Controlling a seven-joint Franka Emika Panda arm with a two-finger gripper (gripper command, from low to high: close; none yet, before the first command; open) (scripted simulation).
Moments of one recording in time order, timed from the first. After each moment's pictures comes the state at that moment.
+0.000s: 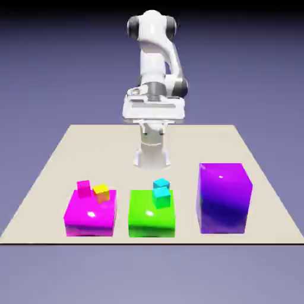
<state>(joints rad) 0.02 -0.53 -0.02 -2.82 0.04 2.98 0.77</state>
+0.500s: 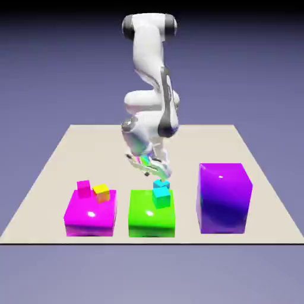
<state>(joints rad) 0.10 -0.07 -0.19 -2.91 0.54 2.37 1.10</state>
